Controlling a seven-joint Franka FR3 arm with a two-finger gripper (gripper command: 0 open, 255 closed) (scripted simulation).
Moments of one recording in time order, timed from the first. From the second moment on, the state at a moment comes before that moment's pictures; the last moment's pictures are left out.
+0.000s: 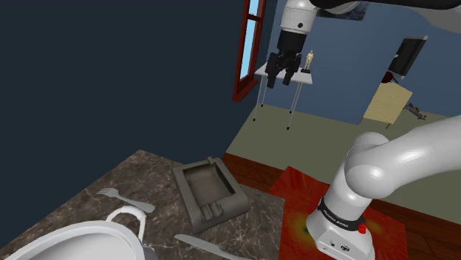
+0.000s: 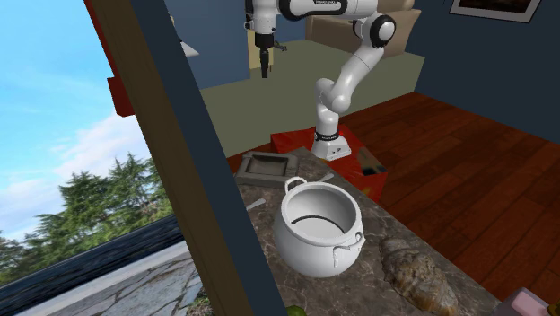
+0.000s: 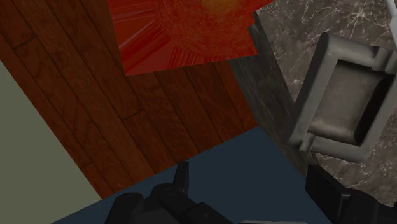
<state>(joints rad) 0.02 -0.76 -0.04 -2.28 -0.02 1.57 0.16</state>
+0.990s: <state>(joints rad) 0.13 -0.46 0.08 -2.27 0.11 1.83 0.22</state>
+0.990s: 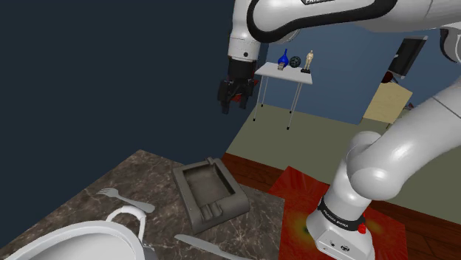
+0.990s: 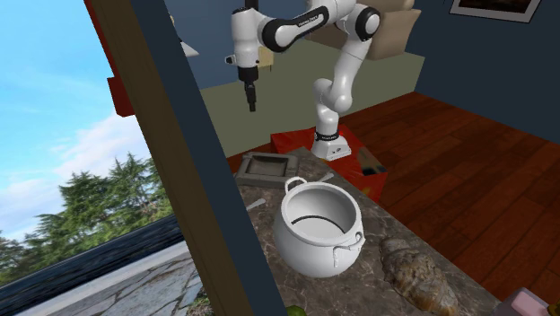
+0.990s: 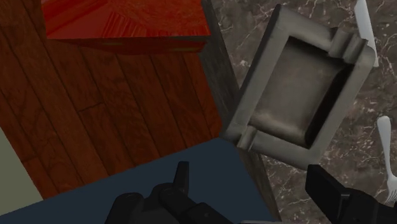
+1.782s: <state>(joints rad) 0.21 -0.09 0.19 -2.11 0.16 2.00 0.26</state>
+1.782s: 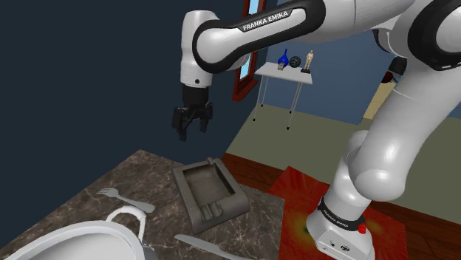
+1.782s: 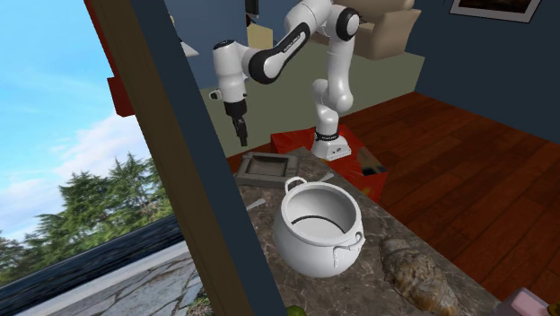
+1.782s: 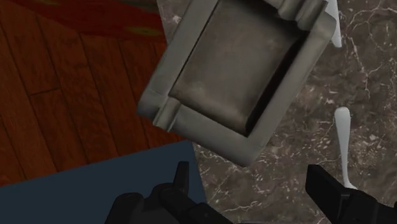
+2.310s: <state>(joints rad) 0.28 0.16 0.25 -1.93 0.15 2.07 0.30</state>
